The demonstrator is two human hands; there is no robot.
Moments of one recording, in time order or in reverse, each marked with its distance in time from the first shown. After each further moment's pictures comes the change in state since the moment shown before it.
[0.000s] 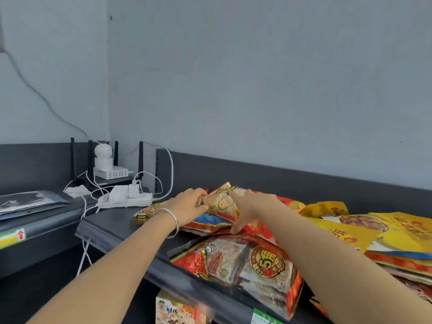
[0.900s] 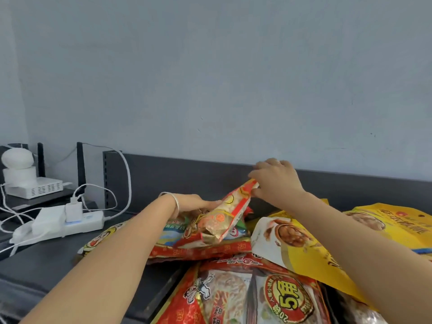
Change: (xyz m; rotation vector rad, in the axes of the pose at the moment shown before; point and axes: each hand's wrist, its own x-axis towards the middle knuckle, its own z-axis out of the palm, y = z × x) left_hand 0.126 0.002 0.028 -0.439 -0.680 -0.115; right_hand 0.039 0.073 -0.004 -0.293 0.524 0.260
